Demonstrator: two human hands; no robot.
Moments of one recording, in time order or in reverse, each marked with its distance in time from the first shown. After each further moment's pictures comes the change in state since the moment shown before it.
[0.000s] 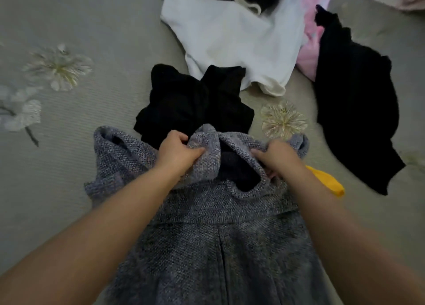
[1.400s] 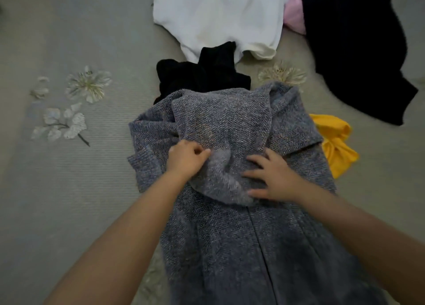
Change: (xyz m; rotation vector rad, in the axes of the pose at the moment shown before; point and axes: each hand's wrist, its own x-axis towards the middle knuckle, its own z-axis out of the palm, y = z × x) left_hand -0.067 -0.045 -0.010 0.588 -0.095 0.230; right_hand -0.107 0.064 0.086 -0.307 -0.118 -0.644
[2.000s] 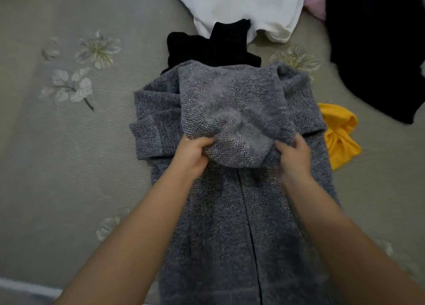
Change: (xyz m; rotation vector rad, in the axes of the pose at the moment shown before) left_hand -0.050 0.026 0.027 -1.544 -0.005 -0.334; right_hand -0.006 -0.014 0.011 1.656 0.777 0.581
